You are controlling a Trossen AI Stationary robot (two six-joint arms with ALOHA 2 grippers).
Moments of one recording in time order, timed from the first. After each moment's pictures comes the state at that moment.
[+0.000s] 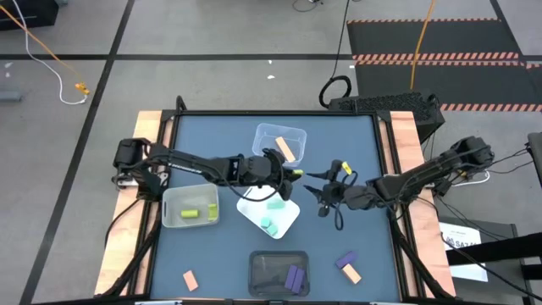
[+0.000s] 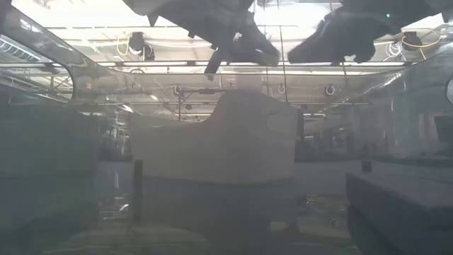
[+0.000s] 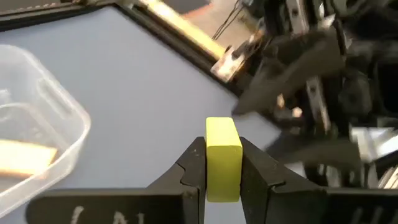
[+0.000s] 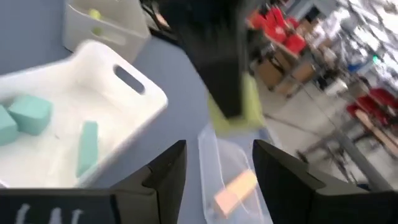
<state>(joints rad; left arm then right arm) -0.05 1.74 1.18 0.18 -0.22 -0.60 0.33 1.17 0.54 0.23 0.74 -0.25</state>
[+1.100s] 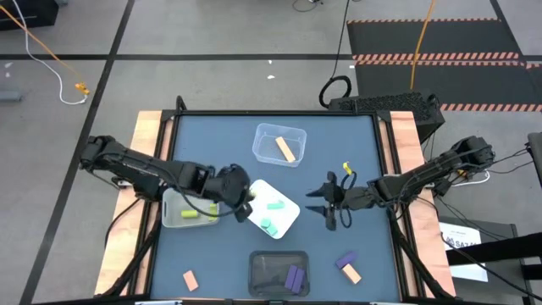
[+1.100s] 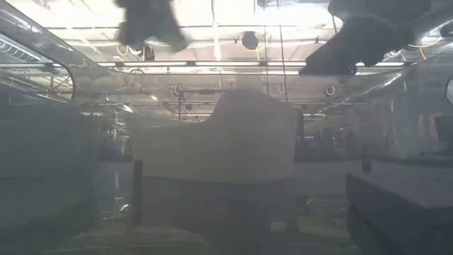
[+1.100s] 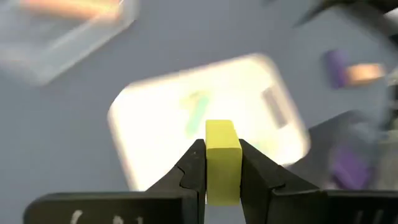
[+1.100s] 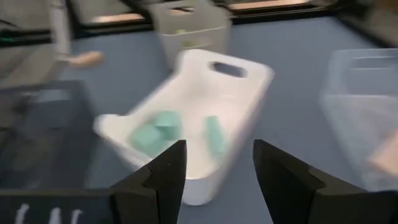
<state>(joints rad) -0.25 1.42 1.18 -0.65 -0.25 -0.78 0.33 1.15 0.46 0.26 0.34 0.28</state>
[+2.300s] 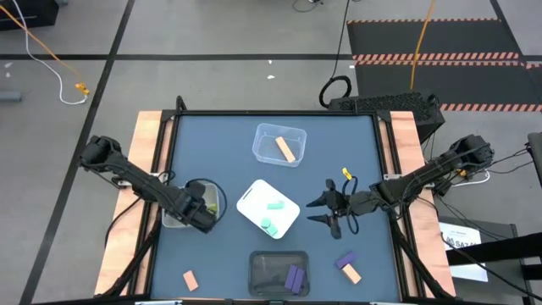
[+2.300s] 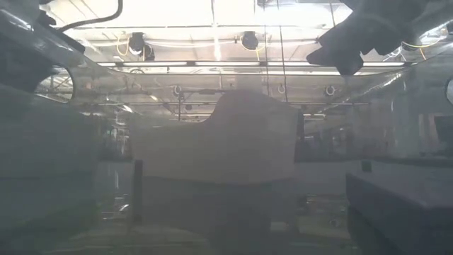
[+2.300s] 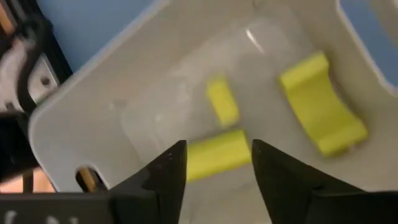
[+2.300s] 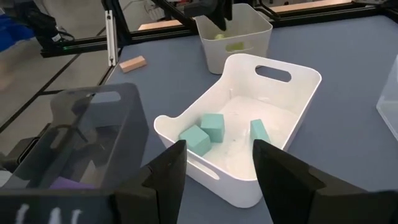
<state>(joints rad) -0.50 1.43 0.94 -1.28 -0.12 -1.62 0.40 1.15 0.46 0.31 0.29 0.31</state>
